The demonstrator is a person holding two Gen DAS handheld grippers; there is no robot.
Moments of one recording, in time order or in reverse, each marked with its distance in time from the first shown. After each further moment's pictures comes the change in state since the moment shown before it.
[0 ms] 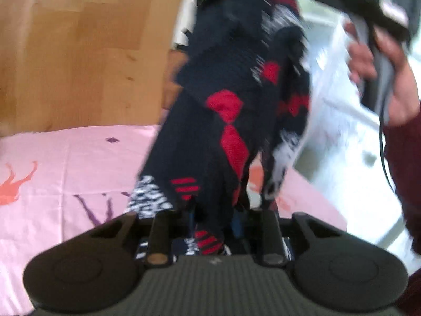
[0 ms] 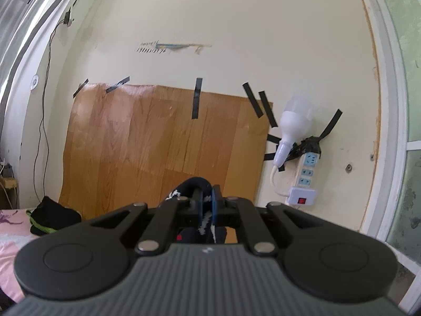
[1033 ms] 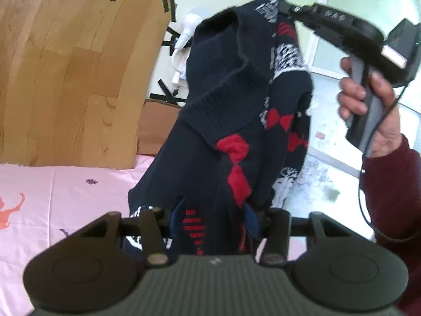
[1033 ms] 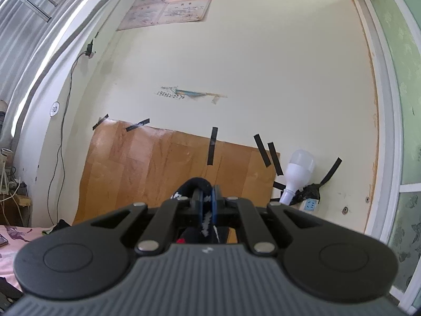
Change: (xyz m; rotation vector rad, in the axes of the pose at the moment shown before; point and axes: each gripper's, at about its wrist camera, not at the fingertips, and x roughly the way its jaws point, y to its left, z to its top) left arm -0.020 -0.007 0.020 0.028 -0.185 -0.138; right arm -0.127 -0.036 0.046 -0.055 -0.141 0.064
